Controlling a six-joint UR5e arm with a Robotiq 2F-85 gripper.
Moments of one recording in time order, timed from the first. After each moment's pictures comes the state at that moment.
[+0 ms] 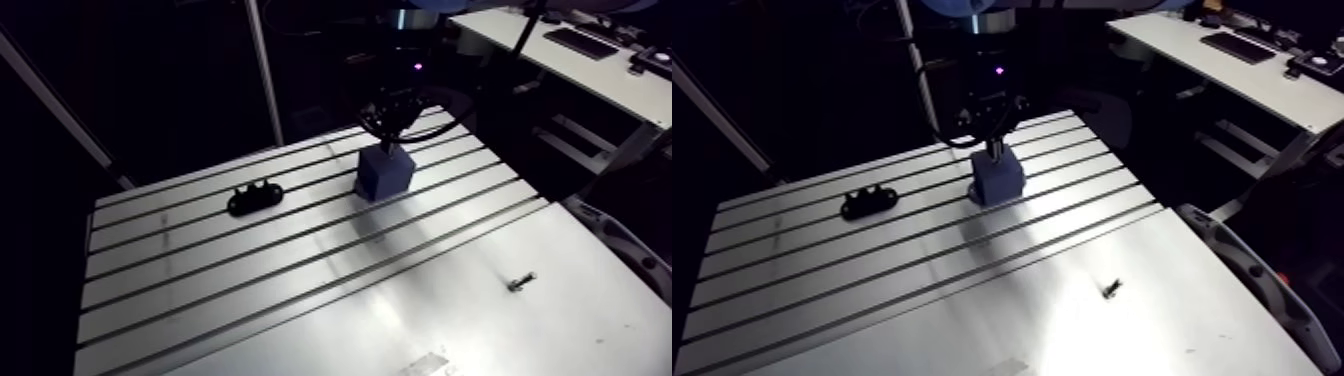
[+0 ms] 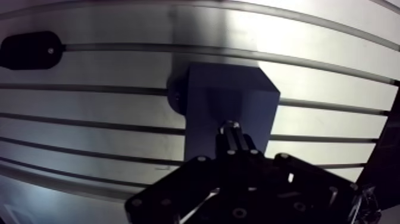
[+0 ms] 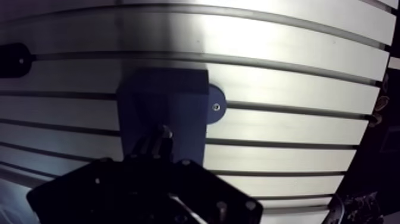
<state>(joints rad) -0.43 -1.16 1.70 -2.00 -1.60 -2.07</state>
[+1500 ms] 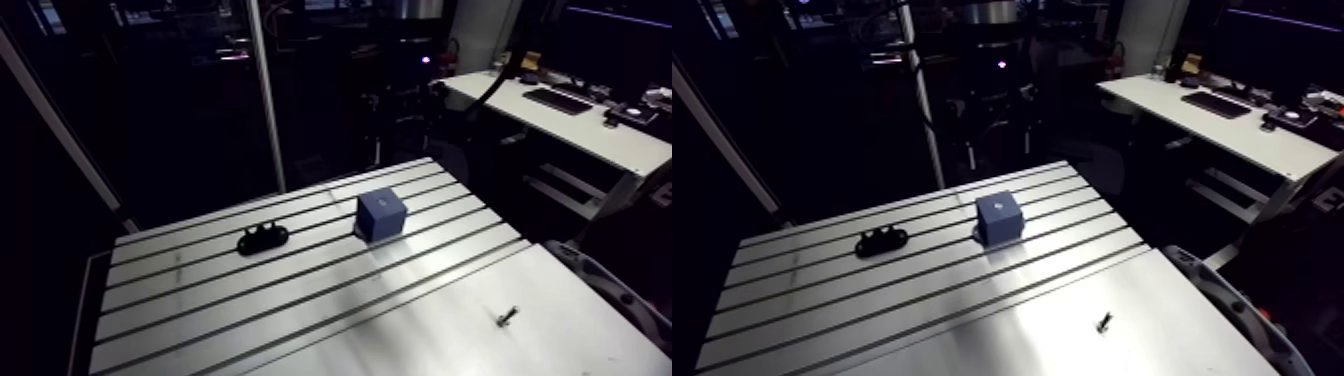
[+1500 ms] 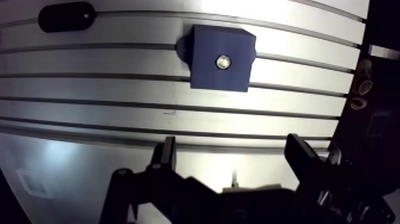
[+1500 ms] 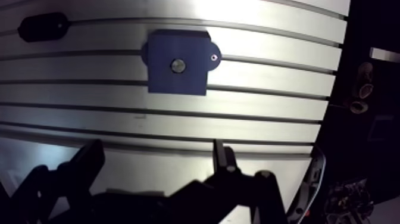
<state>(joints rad) -0.42 -1.34 1.64 -1.78 -1.64 -2.07</state>
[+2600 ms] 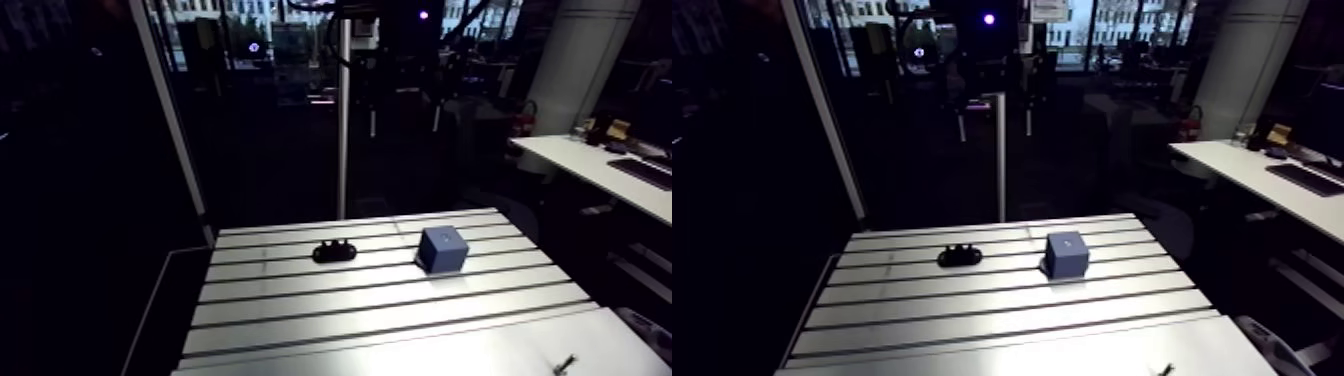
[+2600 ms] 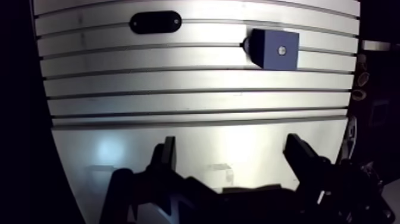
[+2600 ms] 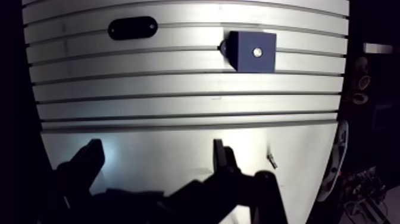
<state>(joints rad) -0.16 -1.49 1.51 -1.57 -1.63 -1.73</state>
